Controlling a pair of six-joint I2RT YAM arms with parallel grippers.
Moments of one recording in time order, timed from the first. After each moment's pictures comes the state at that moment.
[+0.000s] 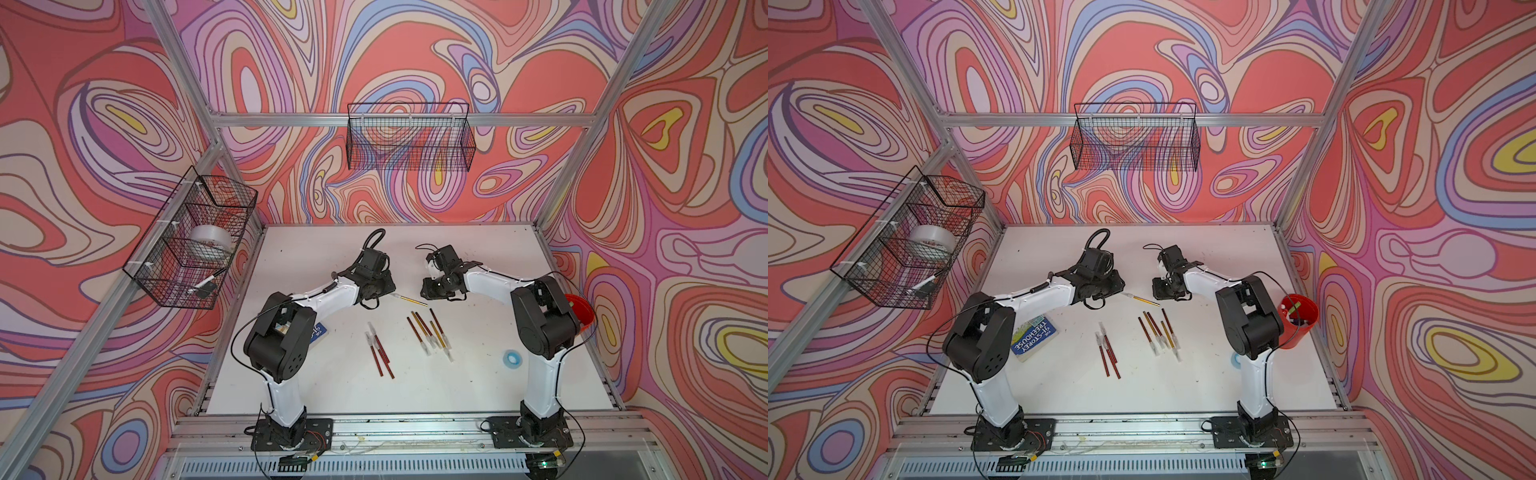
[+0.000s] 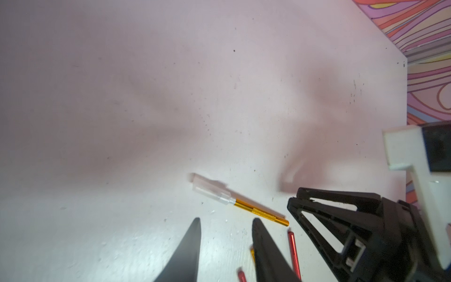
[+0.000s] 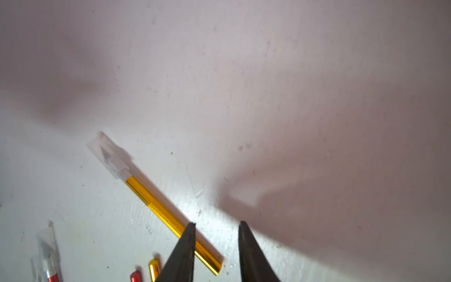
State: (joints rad) left arm -0.50 1.78 1.16 -0.23 0.07 -0.81; right arm 0.44 2.00 1.35 -0.44 -0.21 0.23
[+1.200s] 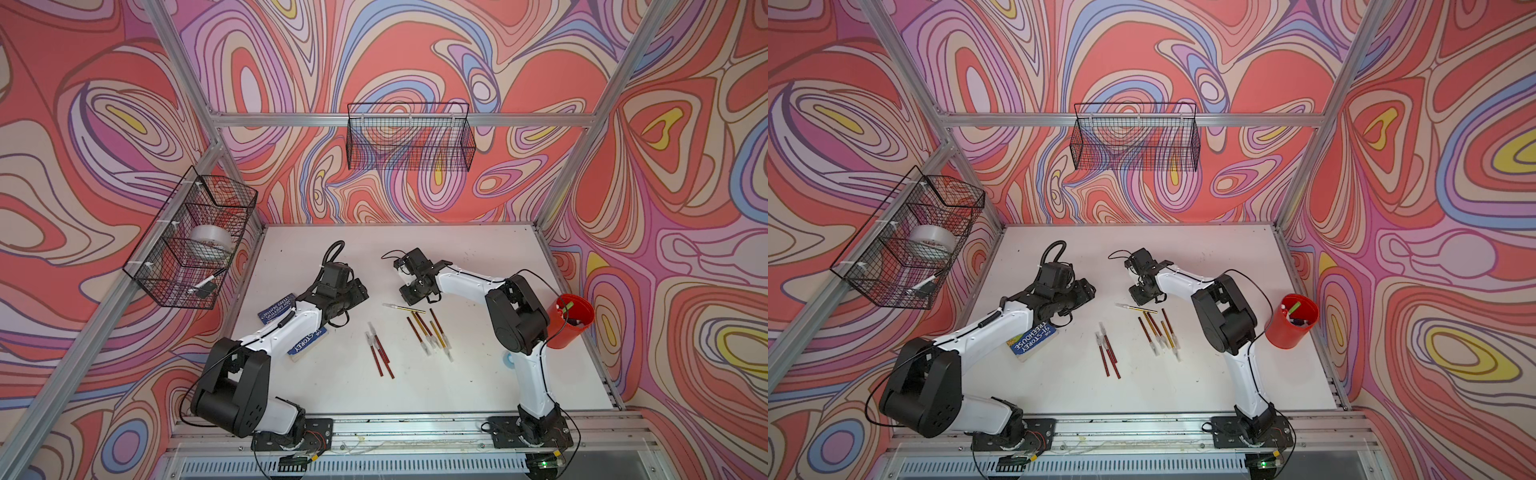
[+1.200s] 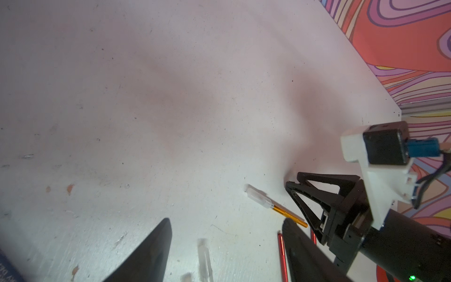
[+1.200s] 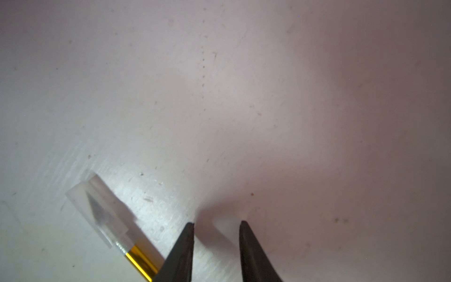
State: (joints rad) left arm -0.36 1.44 0.86 -0.25 0.04 -0.85; right arm 0.60 2.14 1.56 -0.56 -0.05 -0.04
